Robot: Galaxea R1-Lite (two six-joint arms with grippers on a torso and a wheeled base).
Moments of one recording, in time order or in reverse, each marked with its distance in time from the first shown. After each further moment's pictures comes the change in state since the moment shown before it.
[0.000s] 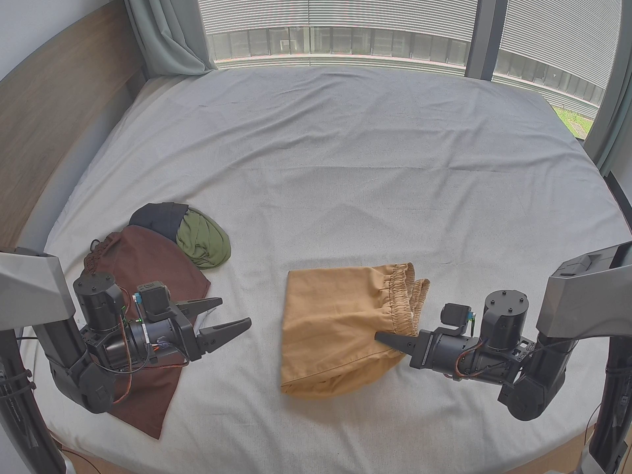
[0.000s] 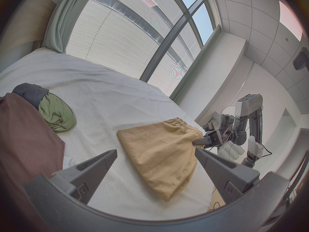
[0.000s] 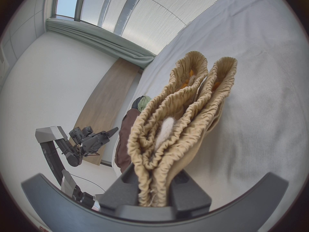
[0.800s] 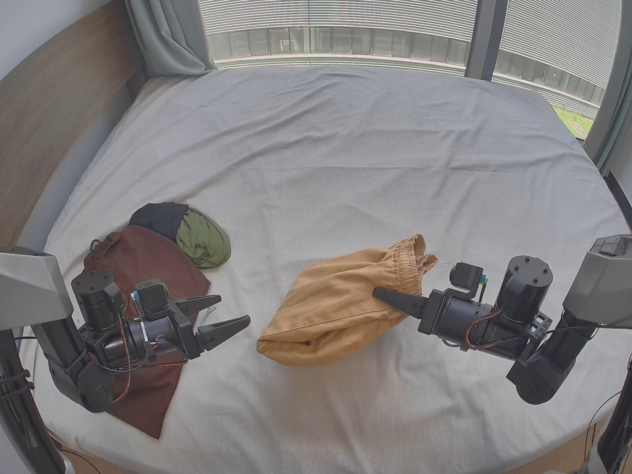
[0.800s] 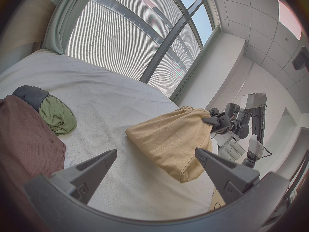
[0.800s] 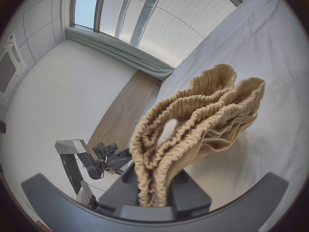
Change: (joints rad) left arm 0.003 -0.010 -0.002 0.000 0.000 -0.002; right arm 0.004 -0.139 -0.082 0.003 0.057 0.050
